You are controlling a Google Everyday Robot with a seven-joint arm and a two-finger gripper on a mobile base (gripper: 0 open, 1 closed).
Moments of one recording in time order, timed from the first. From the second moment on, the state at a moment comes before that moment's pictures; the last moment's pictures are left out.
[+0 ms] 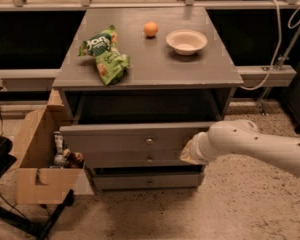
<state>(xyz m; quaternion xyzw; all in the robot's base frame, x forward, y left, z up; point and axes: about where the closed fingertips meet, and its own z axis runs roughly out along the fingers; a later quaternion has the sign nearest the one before) 0.573 -0.135 0.556 -0.61 0.75 0.02 0.25</state>
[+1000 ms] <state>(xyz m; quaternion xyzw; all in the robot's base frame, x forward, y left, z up) 0.634 -0.152 0.564 -0.62 0.74 0.02 0.25</state>
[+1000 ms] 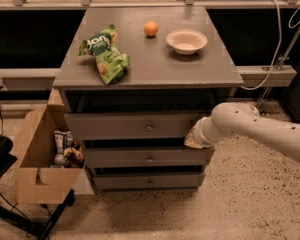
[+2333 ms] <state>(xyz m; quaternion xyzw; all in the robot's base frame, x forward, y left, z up) 0.666 -0.166 0.586 -0.62 0.74 0.00 0.26</state>
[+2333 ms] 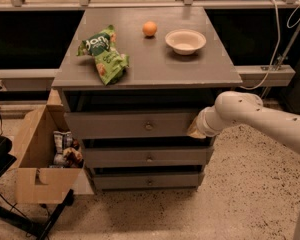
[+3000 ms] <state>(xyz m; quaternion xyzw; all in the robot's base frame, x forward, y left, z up) 0.547 -0.151 0.600 -0.73 0.66 0.08 0.18</state>
